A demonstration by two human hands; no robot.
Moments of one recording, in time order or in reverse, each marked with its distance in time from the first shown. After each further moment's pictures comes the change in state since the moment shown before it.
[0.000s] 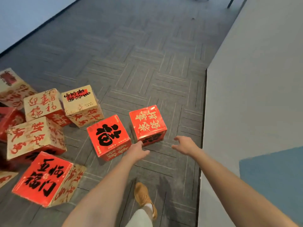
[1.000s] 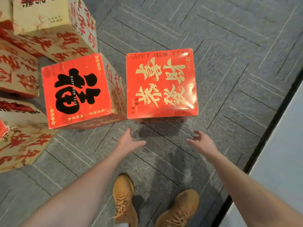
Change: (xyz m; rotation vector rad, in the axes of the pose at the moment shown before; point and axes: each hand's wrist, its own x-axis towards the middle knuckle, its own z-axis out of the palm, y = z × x) left_hand 0.431 -0.165 0.234 -0.458 0.118 -0.519; right_hand 0.485 0.212 0.240 0.320 -0.282 0.171
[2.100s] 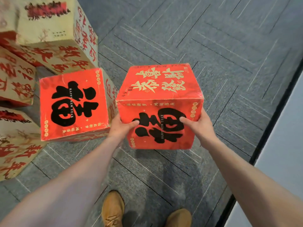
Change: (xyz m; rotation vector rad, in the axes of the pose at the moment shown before) left_hand 0.023 0.076 -0.057 -0.627 0.203 0.170; right_hand 0.023 -0.095 -0.058 0.377 0.237 -0.410
